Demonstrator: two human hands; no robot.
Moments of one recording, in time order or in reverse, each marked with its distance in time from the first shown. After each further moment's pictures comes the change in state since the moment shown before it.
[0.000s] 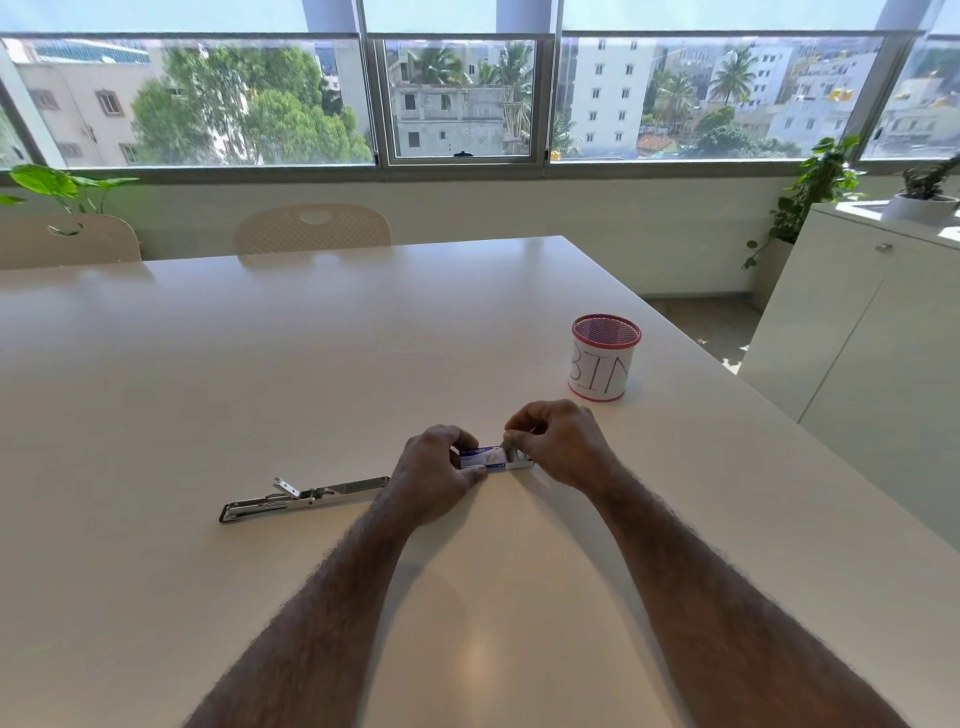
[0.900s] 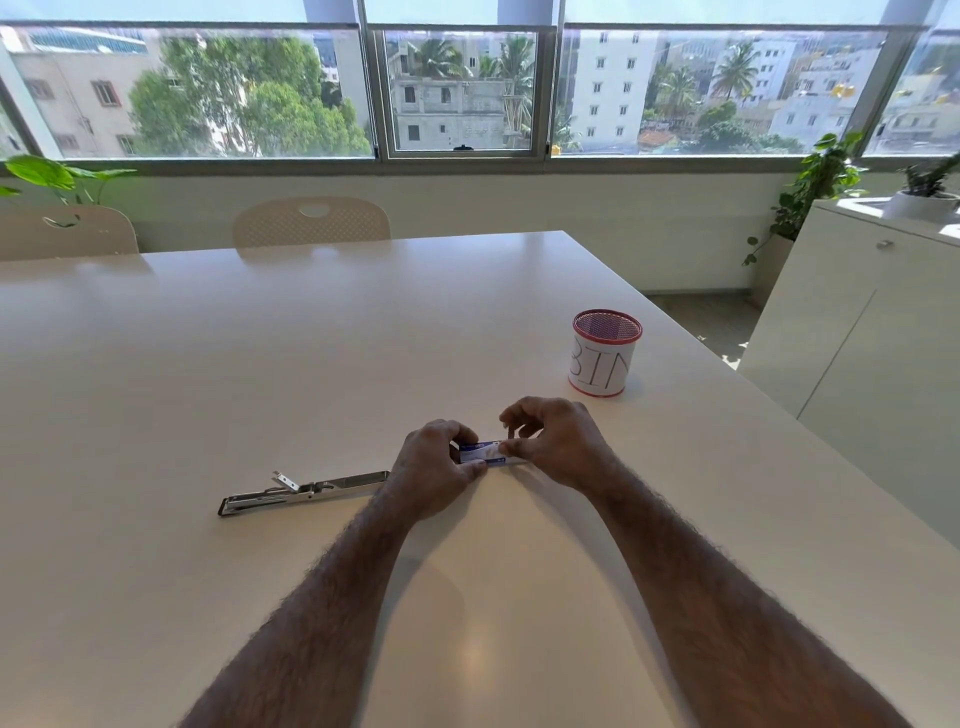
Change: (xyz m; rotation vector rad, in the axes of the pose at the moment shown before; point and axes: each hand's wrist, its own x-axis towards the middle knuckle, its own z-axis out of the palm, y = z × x) left_hand -0.002 0.004 -0.002 -0.033 0.004 0.005; right_hand -0.002 0.000 0.001 -0.073 -0.038 -0.093
